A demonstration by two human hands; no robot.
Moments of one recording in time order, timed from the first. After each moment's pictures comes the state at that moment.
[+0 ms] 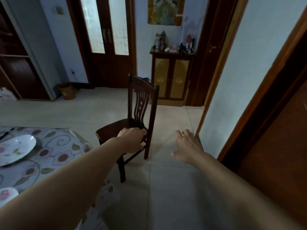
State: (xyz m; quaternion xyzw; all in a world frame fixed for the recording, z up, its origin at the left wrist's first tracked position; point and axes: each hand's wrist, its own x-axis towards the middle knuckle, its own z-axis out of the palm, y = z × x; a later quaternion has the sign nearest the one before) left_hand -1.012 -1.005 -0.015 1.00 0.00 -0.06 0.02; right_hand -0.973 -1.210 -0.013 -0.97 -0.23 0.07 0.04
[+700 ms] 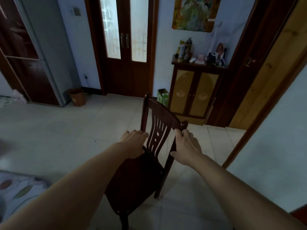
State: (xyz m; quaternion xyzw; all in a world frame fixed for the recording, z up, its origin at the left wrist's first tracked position) left_hand -0.713 -0.799 -0.019 1.00 0.05 -0.05 -0.01; right_hand -0.648 -0.984 -0.012 -0.96 -0.27 0.04 0.06
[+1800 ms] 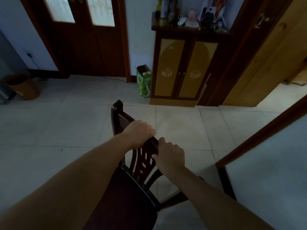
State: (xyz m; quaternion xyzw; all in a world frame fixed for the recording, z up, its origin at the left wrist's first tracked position) left_hand -0.320 -0.696 -0.104 0.97 -0.23 -0.04 -0.11; right_hand -0.352 -0.837 -0.122 -0.97 -0.19 0.06 0.10
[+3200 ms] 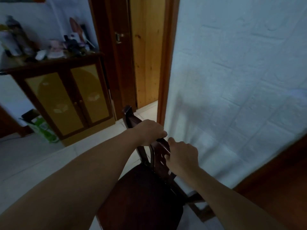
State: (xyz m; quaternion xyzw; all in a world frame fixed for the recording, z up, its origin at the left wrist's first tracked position) left_hand -0.188 -1.119 -0.021 0.80 -0.58 0.00 -0.16; right_hand -0.313 -1.220 -0.062 -0.99 0.10 -0.09 0.08
